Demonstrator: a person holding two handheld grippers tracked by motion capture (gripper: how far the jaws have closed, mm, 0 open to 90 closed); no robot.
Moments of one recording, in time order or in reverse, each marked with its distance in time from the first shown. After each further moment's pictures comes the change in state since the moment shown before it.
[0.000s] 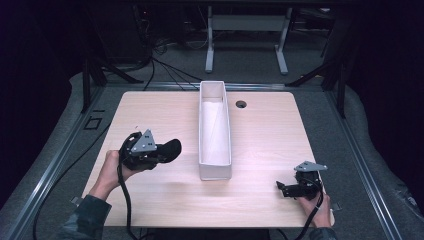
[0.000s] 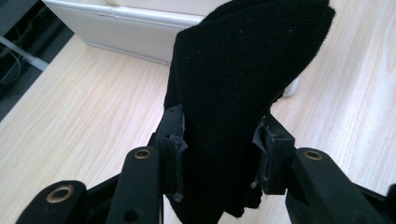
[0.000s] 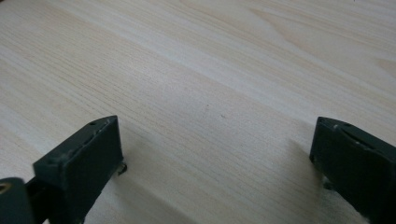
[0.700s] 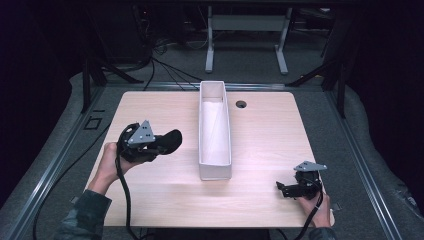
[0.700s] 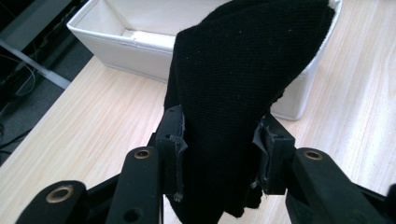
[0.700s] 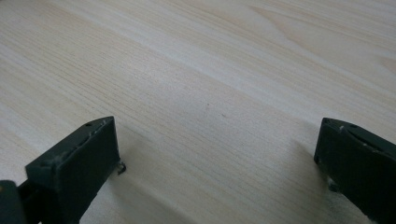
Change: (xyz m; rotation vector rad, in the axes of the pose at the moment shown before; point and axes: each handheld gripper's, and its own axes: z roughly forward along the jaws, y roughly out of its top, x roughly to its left) left arm 0.011 0.020 -0.013 -0.045 0.029 0.013; right arm 0.000 0.000 0.000 0.002 0.004 0.003
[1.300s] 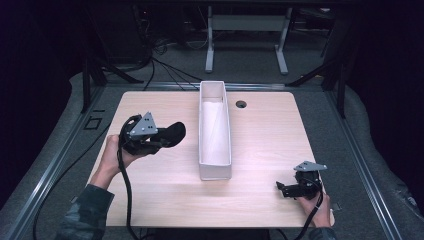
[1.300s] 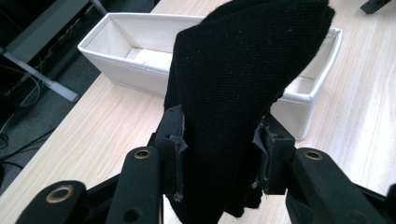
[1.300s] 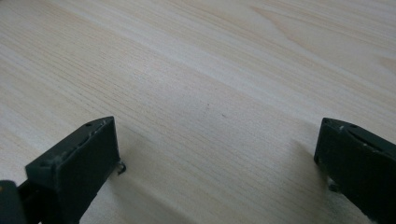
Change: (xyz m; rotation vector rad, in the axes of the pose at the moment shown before) left arm 0.008 0.020 -0.001 -0.035 0.003 0.011; right arm 0.000 0.000 0.000 0.000 0.001 0.000
